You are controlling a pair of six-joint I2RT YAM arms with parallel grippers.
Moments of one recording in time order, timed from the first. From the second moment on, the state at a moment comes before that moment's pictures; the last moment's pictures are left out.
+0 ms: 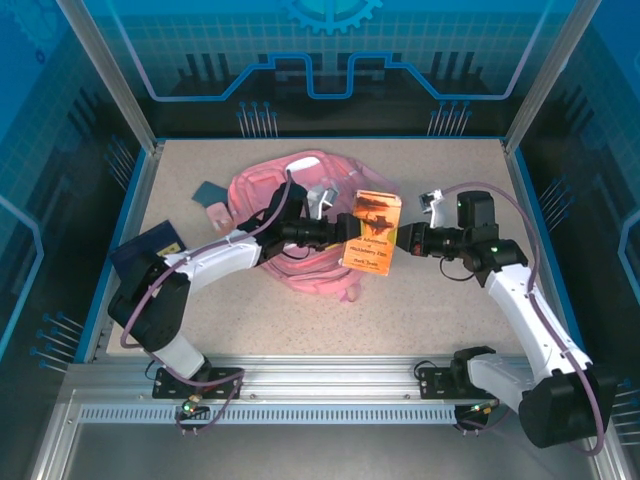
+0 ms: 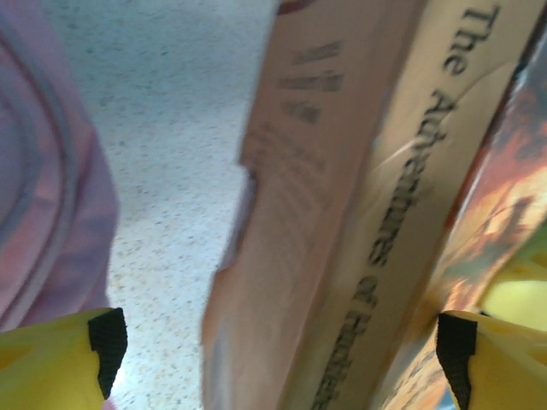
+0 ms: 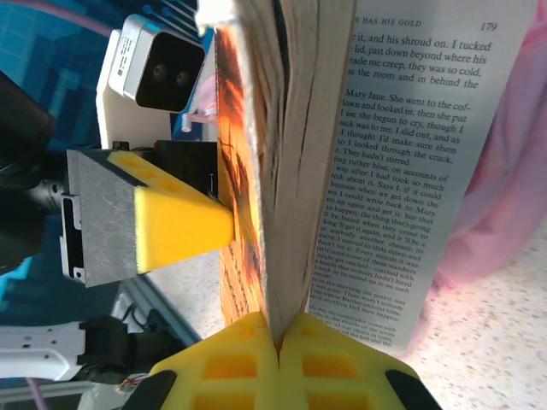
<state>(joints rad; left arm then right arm) -0.57 1.62 1.02 0.12 0.68 -0.89 0.15 1.05 0.88 -0.53 -0.78 0.43</state>
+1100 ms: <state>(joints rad) -0.44 1.48 0.85 0.39 0.53 -1.05 0.30 1.10 0.75 -0.13 -0.70 0.82</state>
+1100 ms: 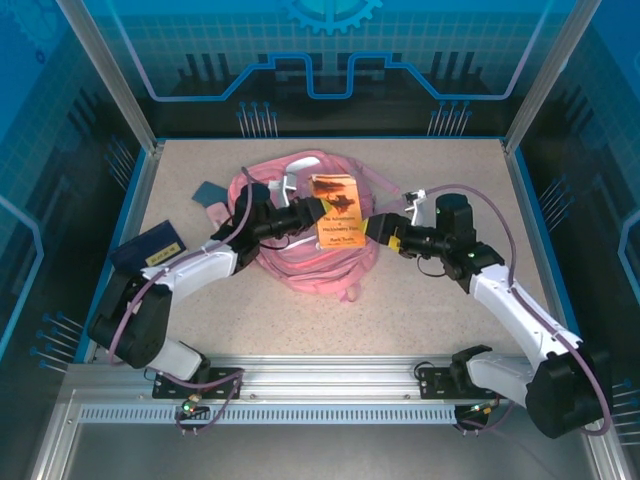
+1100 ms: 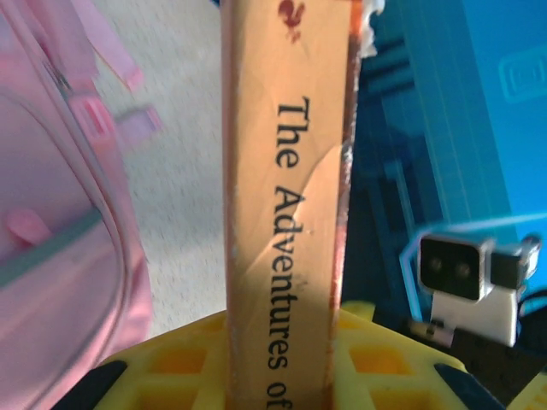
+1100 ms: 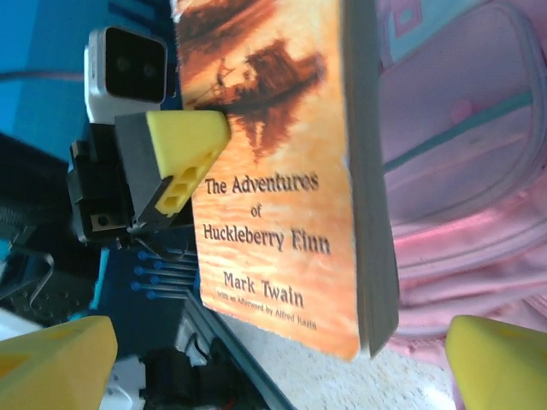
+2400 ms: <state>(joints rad) -0.45 1.39 0.76 0.69 0.18 -1.31 0.55 1.53 0.74 0.90 -0.45 1.53</state>
